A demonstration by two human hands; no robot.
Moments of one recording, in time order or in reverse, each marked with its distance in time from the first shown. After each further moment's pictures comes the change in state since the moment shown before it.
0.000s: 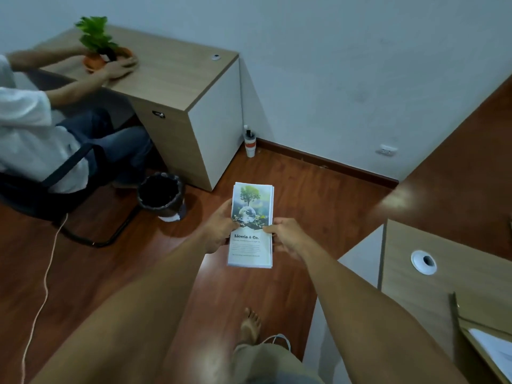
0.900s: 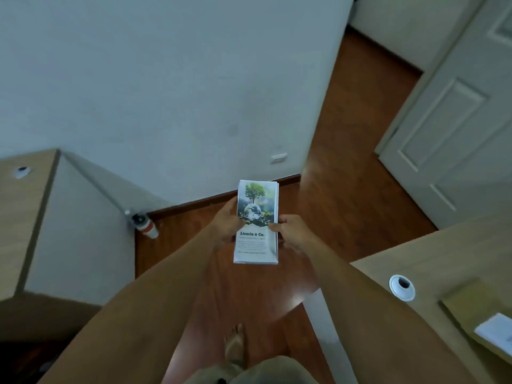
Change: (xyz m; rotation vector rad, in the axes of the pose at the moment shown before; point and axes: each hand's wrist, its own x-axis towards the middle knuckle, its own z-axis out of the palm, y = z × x) left_hand 0.333 0.250 0.169 0.306 -0.652 0.141; right_hand 0.143 -0.168 -0.227 0.318 0.639 -0.042
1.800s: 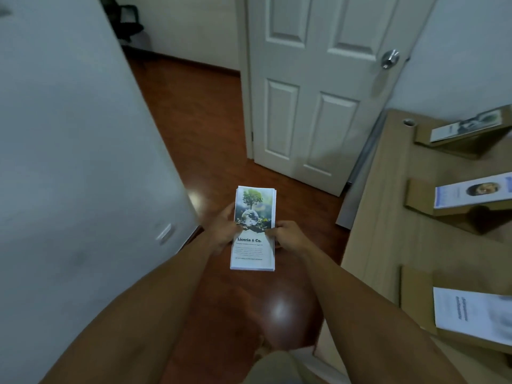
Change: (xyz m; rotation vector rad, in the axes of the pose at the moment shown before) left_hand 0.319 0.150 0.254 0.360 -0.644 0.000; right_hand 0.131 -0.042 -0.285 0.452 0.582 0.032
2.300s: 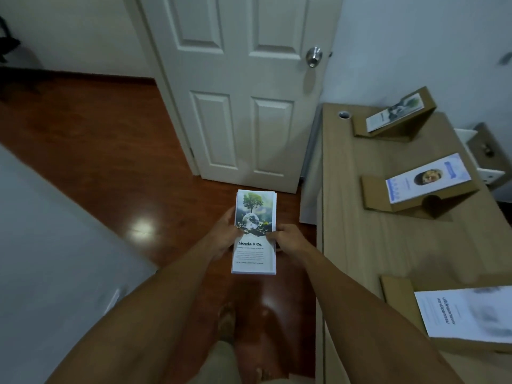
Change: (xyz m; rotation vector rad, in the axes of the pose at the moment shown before) left_hand 0.186 0.063 0.072 0.105 -0.260 -0.075; right_hand 0.095 -0.033 -0.109 0.124 0.300 0.056
